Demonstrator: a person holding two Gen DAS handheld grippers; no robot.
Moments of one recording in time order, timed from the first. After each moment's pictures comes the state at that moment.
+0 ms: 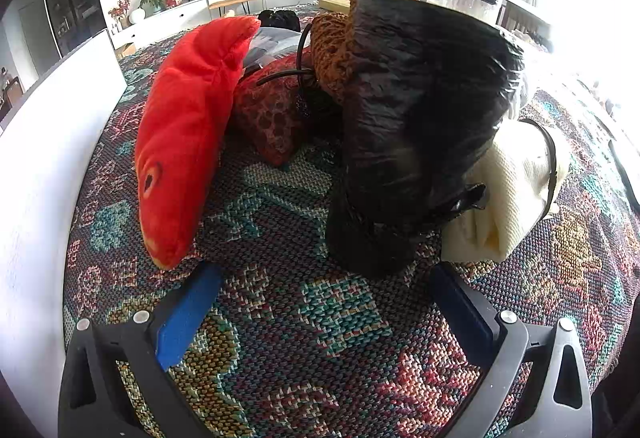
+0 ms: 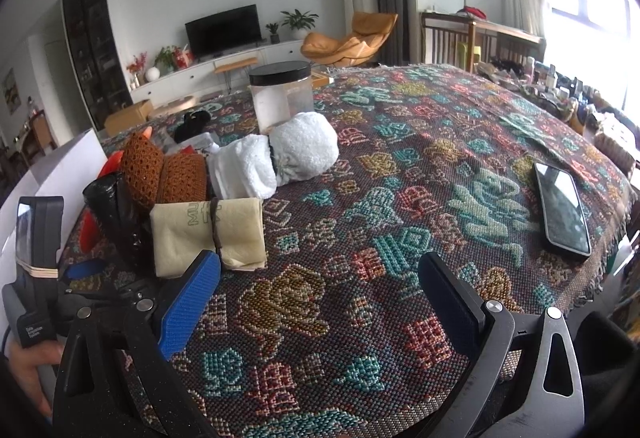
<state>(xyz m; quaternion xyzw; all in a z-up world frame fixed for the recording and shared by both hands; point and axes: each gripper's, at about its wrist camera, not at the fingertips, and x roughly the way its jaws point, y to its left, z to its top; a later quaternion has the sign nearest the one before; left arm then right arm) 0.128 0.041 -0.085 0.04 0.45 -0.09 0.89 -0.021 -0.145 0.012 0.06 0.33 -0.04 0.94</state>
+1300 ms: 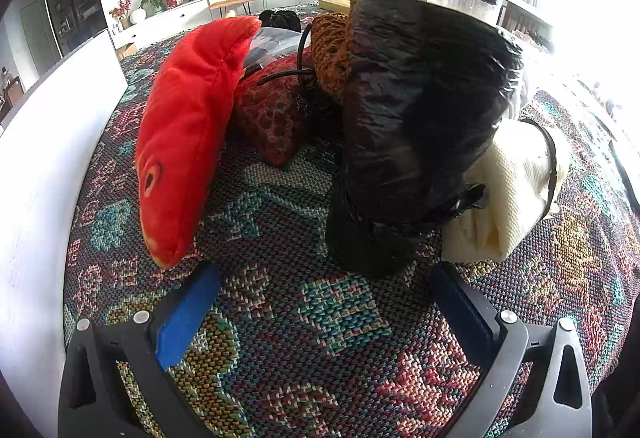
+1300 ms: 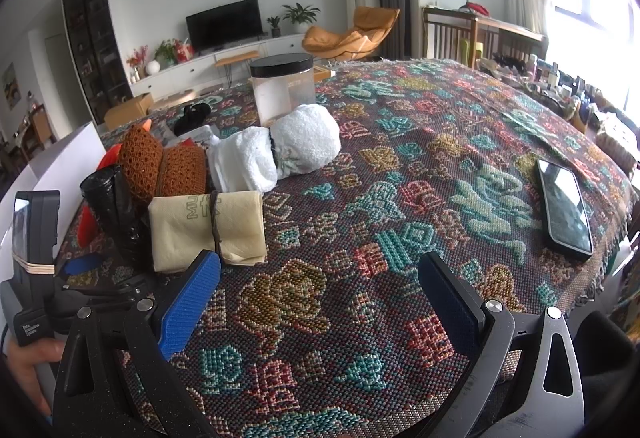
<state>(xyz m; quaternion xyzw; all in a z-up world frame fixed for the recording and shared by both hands) 0.128 0.041 -0.085 0.04 0.45 -0.09 0.89 -0.018 -0.143 0.009 0.06 0.34 -0.04 0.94</state>
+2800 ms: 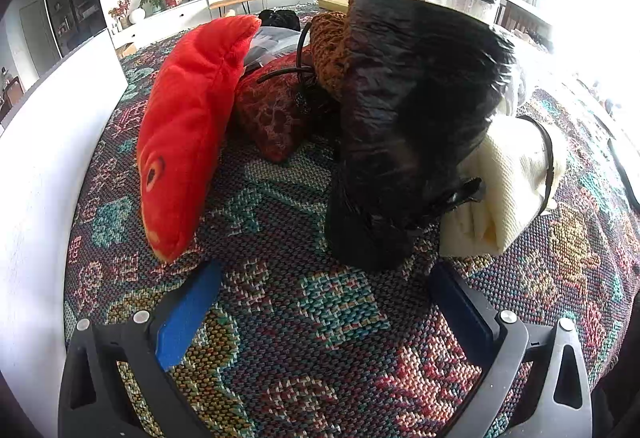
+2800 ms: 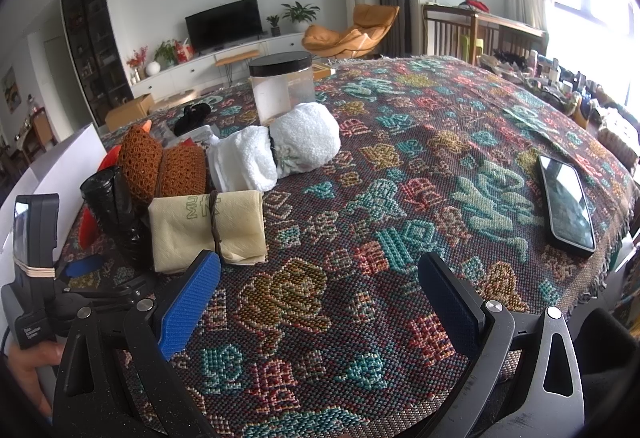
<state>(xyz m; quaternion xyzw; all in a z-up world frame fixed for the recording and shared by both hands) 0.111 0.034 -0.081 0.04 0.46 -0.09 0.88 -0.018 -0.145 0.008 0.06 0.34 -0.04 0.94</state>
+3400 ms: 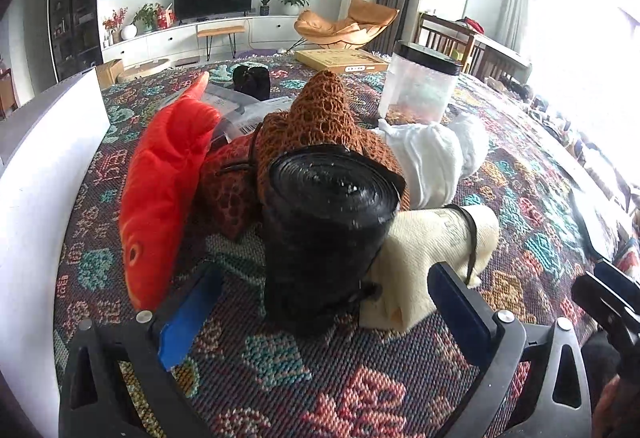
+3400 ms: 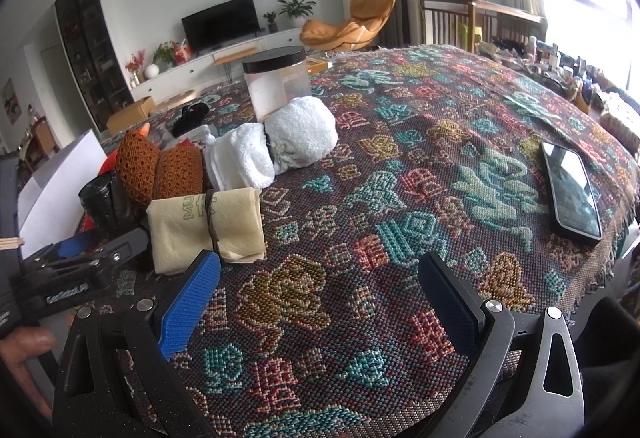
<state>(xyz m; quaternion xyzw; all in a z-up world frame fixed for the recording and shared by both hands) 0.114 0.017 -0.038 -0.02 0.39 -0.13 0.91 -0.018 -0.151 0.005 0.10 0.35 -0.03 0.93</state>
